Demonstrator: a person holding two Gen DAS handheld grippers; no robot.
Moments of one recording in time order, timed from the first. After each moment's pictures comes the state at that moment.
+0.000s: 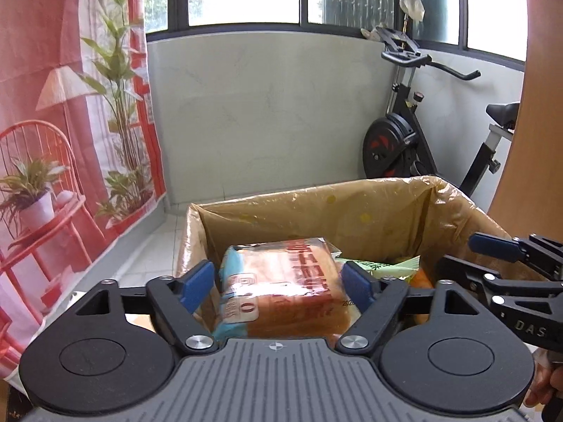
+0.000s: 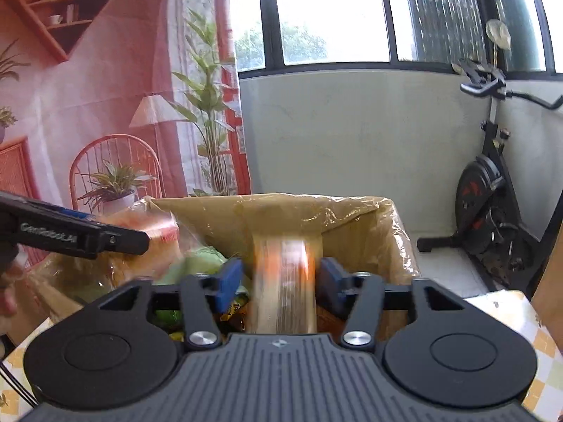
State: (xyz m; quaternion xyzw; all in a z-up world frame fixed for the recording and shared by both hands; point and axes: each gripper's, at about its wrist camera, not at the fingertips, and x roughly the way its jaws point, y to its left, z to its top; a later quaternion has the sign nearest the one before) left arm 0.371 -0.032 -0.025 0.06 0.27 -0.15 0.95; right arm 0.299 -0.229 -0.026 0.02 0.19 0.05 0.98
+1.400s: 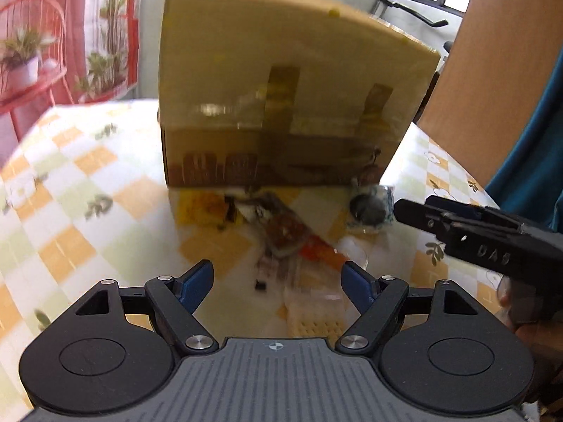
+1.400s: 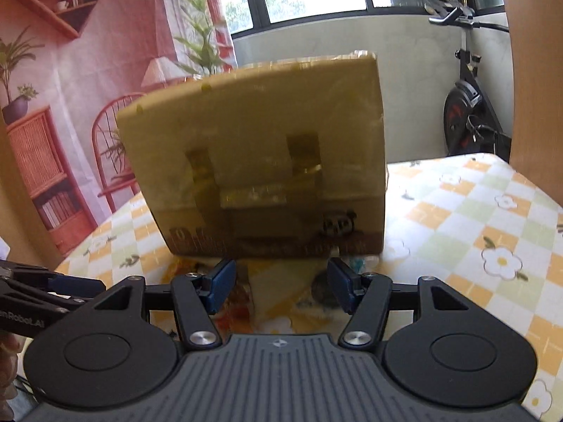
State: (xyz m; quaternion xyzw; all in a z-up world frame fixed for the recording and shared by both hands) left arm 0.179 -0.002 -0.168 -0.02 0.39 -0.21 0.90; right arm 0.110 -0.204 -0.120 0.07 0.26 0.04 0.96
